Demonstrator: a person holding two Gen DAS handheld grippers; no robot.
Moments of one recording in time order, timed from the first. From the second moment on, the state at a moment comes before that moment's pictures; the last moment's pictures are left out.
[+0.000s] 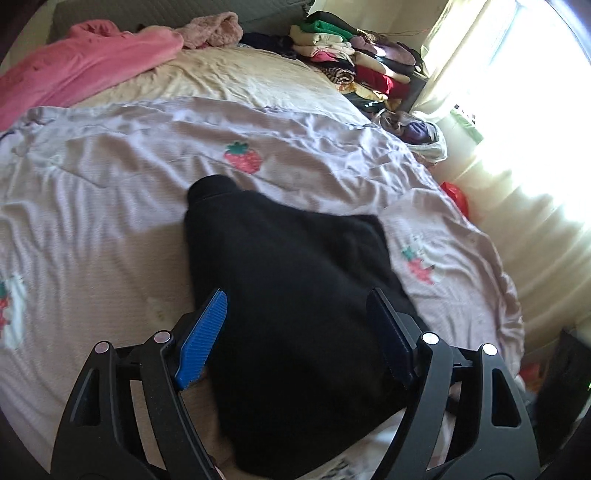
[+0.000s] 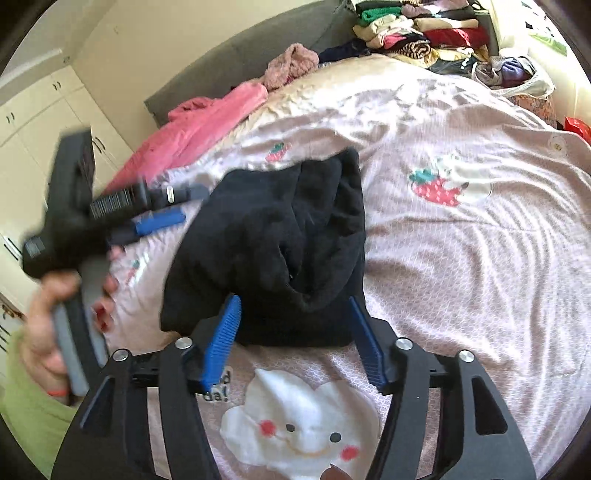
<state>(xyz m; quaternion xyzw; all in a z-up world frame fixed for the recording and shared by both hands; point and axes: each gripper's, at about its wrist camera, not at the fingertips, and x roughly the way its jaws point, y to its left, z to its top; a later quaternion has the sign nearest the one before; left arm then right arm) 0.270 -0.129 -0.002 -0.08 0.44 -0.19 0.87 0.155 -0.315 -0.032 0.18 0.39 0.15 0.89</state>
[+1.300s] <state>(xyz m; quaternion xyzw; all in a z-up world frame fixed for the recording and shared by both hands) 0.239 -0.125 -0.040 0.02 0.43 -0.18 0.88 0.285 -0.312 -0.062 0.17 0.45 0.11 0.87</state>
